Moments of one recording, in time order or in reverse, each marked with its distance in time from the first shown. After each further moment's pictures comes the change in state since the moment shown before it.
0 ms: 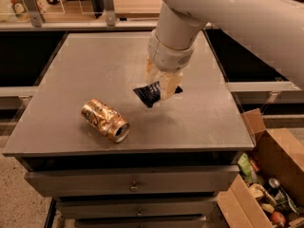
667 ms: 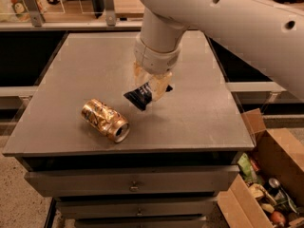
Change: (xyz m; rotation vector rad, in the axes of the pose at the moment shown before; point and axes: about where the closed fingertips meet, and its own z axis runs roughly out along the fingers) arm -0.027 -0.014 0.006 0.000 0.015 -0.177
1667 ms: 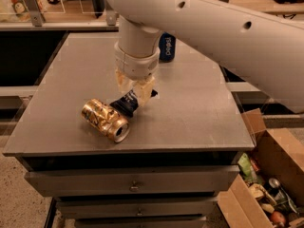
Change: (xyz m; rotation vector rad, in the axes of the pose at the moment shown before) arm -0.030 -0.015 0.021 -0.070 -0.032 -0.107
